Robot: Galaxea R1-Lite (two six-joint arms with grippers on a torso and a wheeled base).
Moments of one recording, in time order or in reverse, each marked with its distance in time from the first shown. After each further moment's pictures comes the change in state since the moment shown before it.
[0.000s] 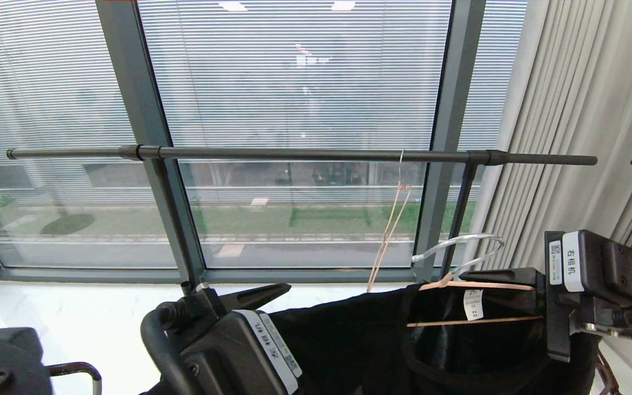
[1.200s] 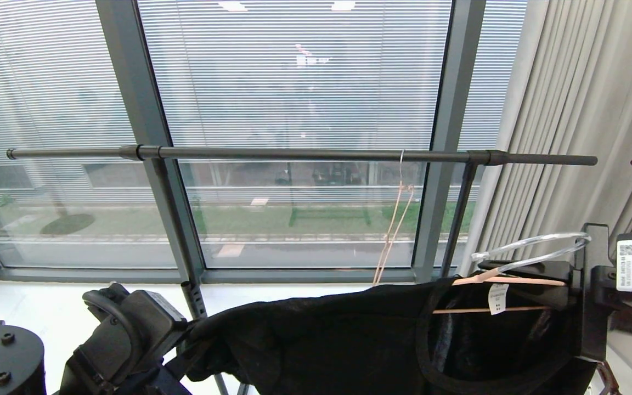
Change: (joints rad) left arm 0.376 -0.126 0.268 -0.020 -0.020 -0.051; right arm -0.029 -0.081 0.070 -0.131 0.074 -0.005
